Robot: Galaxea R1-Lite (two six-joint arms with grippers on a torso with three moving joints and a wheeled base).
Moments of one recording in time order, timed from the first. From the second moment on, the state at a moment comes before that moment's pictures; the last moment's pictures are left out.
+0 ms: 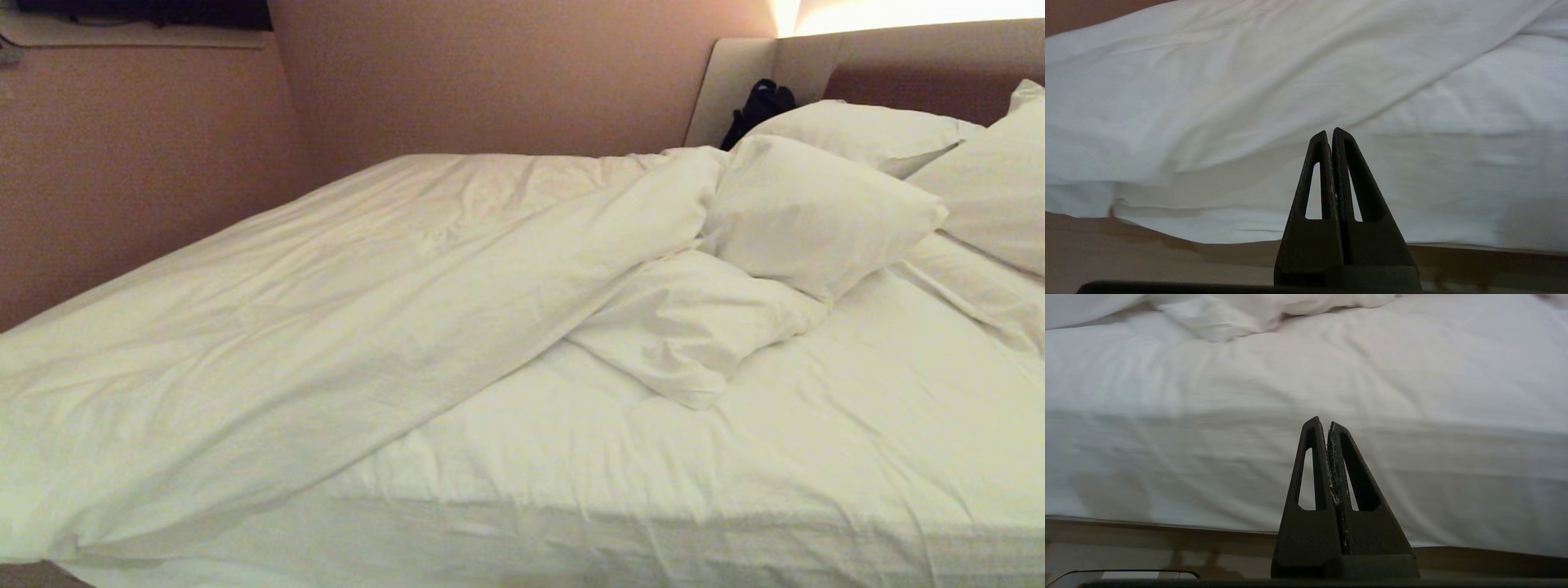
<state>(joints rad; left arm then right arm) 0.00 0.00 0.00 -0.05 0.01 0.05 0.01 0.00 0.00 0.00 0.00 0.00</state>
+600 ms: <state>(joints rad) 0.00 0.00 0.00 -0.06 0.00 0.05 0.01 0.00 0.00 0.00 0.00 0.00</state>
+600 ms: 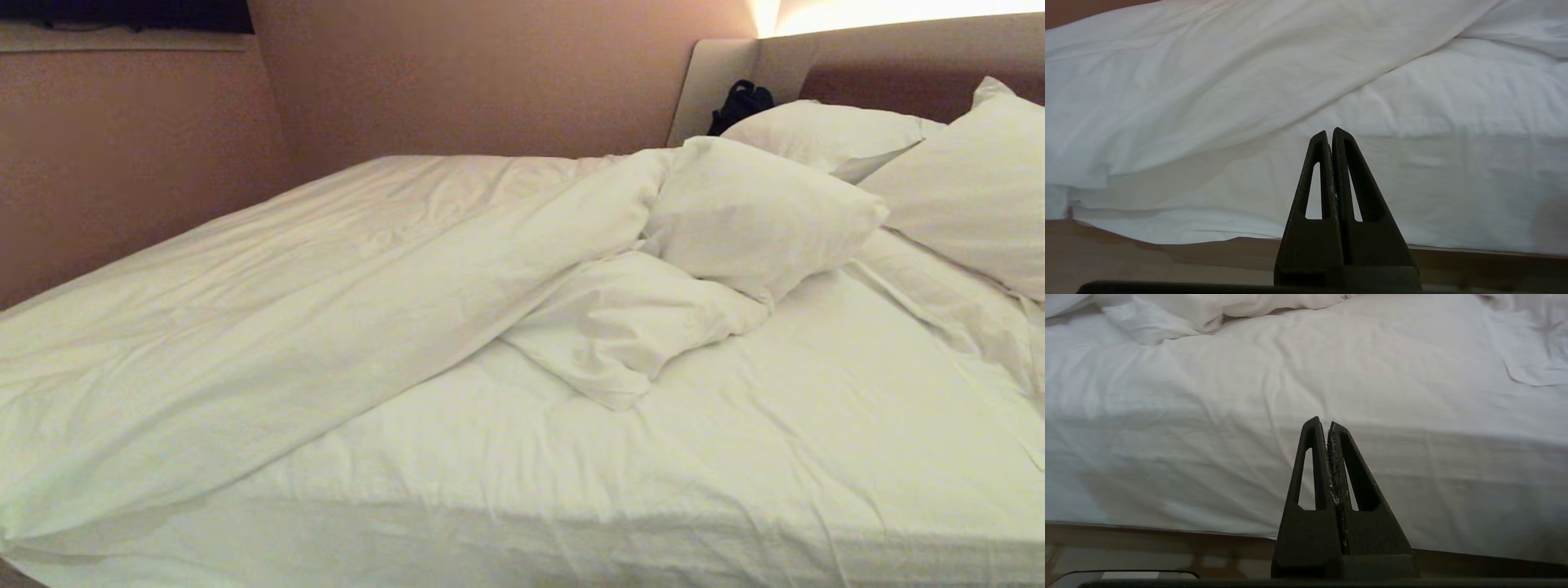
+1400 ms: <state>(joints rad) 0.00 0.00 0.00 -0.06 0.00 0.05 0.01 0.00 0.00 0.00 0.00 0.00</state>
